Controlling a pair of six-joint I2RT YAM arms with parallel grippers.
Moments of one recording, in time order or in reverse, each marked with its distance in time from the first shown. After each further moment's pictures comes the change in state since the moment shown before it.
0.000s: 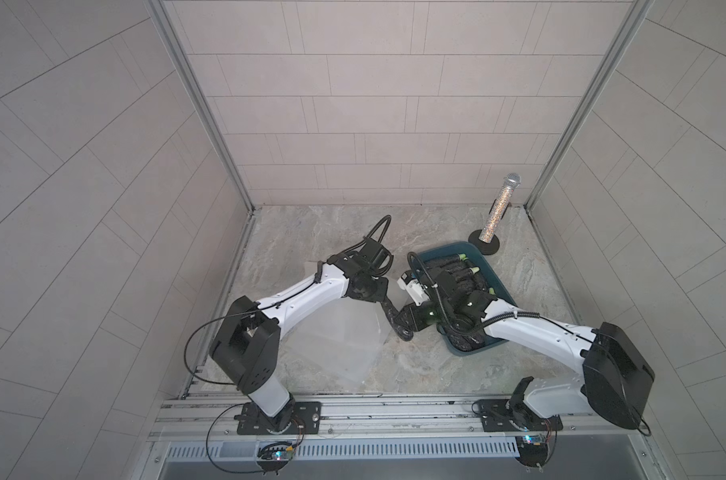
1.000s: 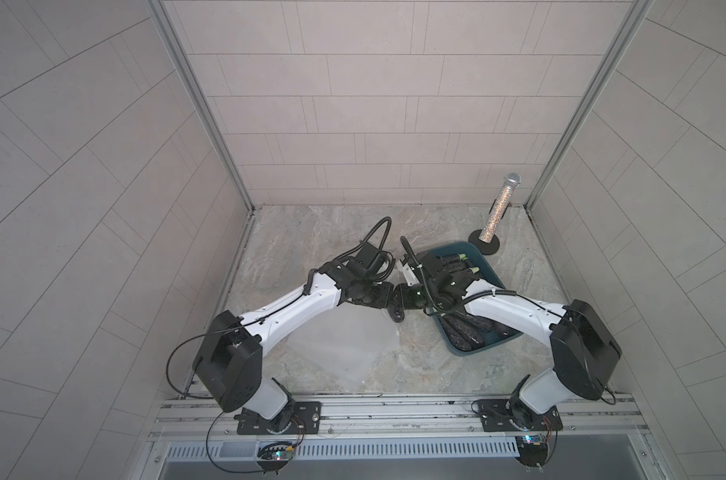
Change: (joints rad) left arm -0.035 -0.116 -0.066 0.072 0.170 -0.024; right arm -0.046 0.183 0.192 -0.033 0.099 0.191
